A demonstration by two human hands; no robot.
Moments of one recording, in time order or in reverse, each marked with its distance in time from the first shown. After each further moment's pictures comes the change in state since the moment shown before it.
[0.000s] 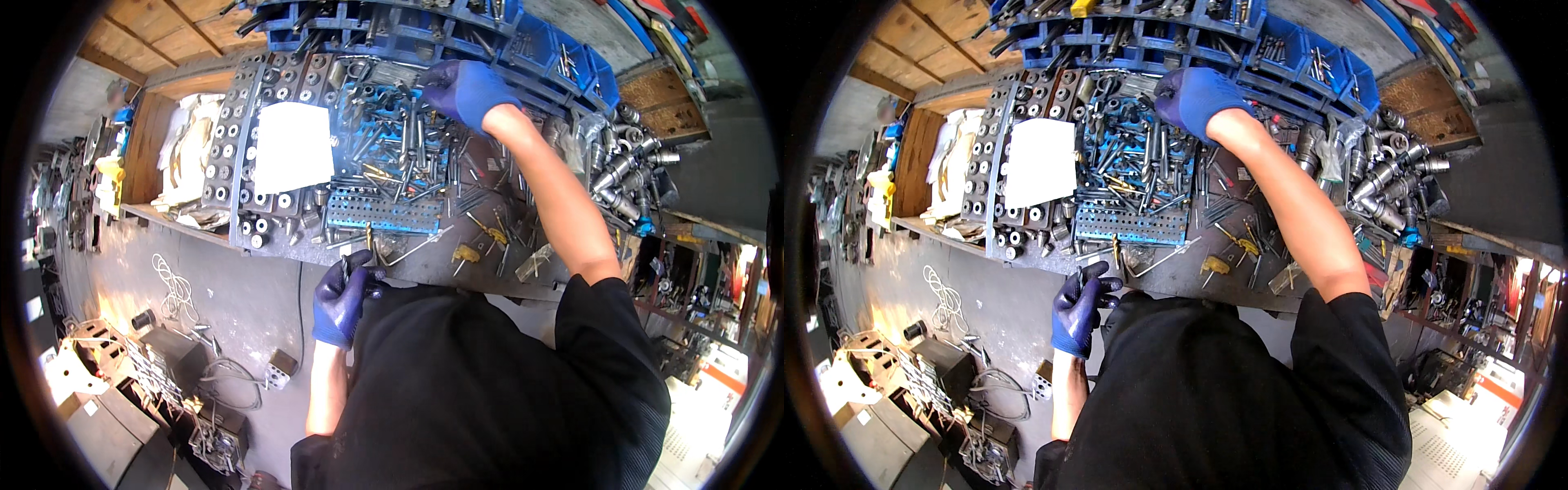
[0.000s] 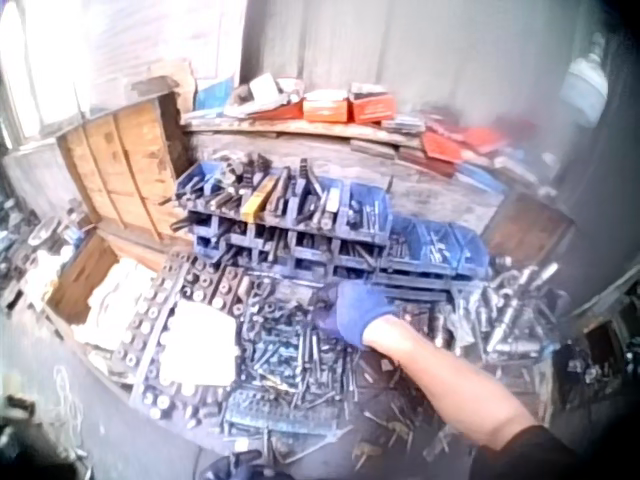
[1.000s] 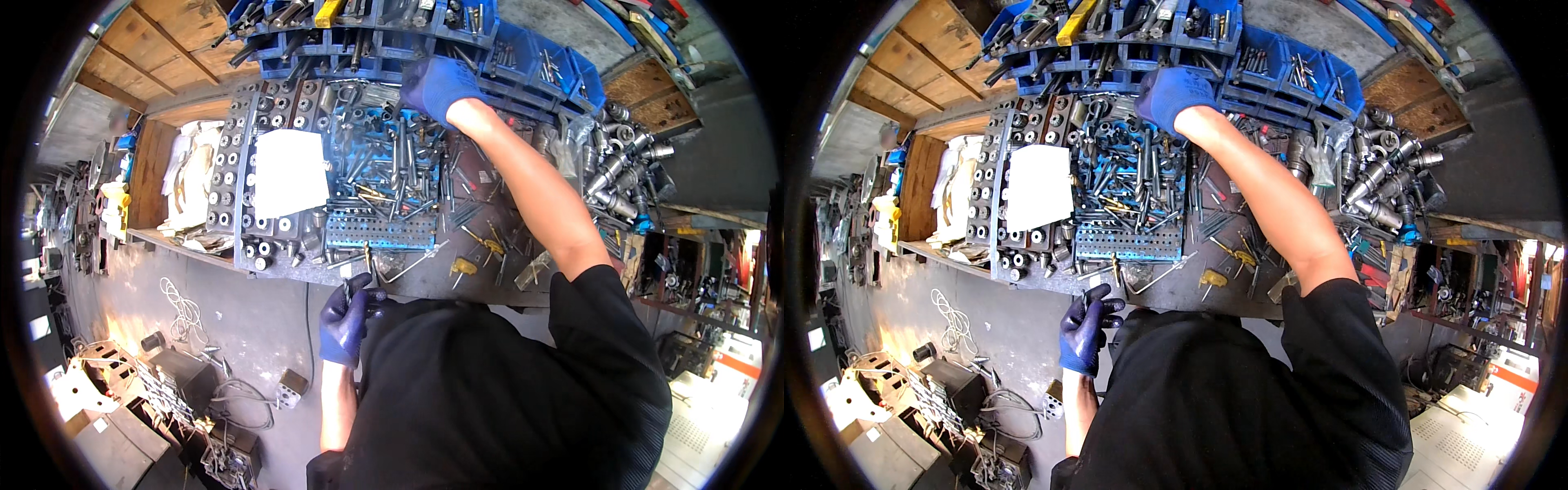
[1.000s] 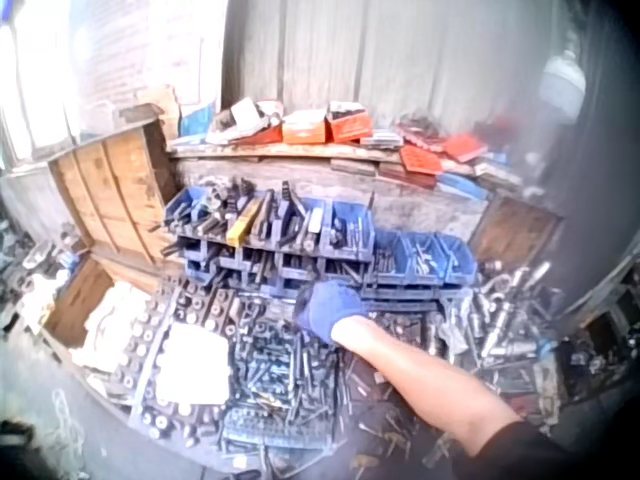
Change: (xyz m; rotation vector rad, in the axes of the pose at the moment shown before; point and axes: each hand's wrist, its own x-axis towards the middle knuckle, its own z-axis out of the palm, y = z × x) left_hand -0.008 -0.009 0.003 0.025 0.041 -0.054; right_hand 0.040 -0.006 0.002 -0.141 0.134 0.092
